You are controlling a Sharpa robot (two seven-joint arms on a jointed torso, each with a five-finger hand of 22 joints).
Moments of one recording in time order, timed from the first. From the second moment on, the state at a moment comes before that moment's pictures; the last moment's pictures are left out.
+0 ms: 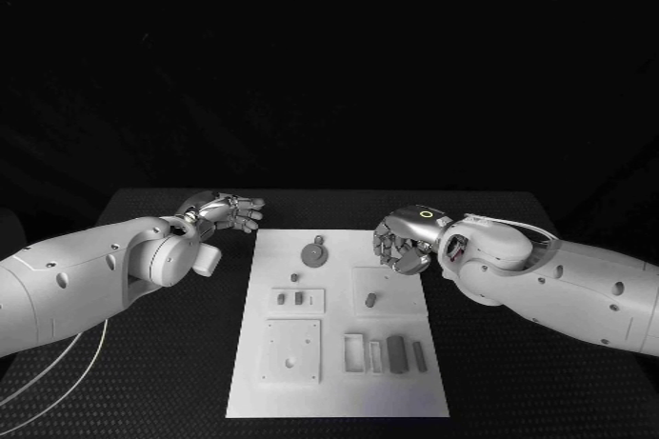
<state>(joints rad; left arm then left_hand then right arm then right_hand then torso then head) 1.27 -0.77 -0.13 1.19 -0.18 -0.22 0.13 0.97 -0.11 0.45 -0.22 0.08 0.82 0.18 0.22 0.55 1.10 0.14 0.06 0.25 0.93 0.09 0.64 0.38 0.04 0.64 -0.01 0.68 1.20 1.16 -0.80 -0.02 1.48 -1.70 -0.23 -0.06 1.21 -0.28 0.92 -0.15 0.05 1.07 0.09 0.40 0.44 1.34 0.05 0.18 0.14 1.29 -0.05 0.64 0.82 0.24 1.18 0.04 0.50 1.31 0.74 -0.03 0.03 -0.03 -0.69</state>
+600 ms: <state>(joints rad) 1.27 -0.73 -0.13 1.15 -0.18 -0.23 0.13 0.97 -0.11 0.45 -0.22 0.08 0.82 0.18 0.22 0.55 1.10 0.14 0.06 0.25 0.93 0.09 0.63 0.39 0.04 0.64 -0.01 0.68 1.20 1.10 -0.69 -0.03 1.55 -1.63 -0.30 0.01 1.21 -0.26 0.90 -0.17 0.06 1.07 0.09 0.39 0.44 1.34 0.05 0.17 0.14 1.29 -0.05 0.64 0.83 0.24 1.18 0.04 0.50 1.31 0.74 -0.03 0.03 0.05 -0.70</state>
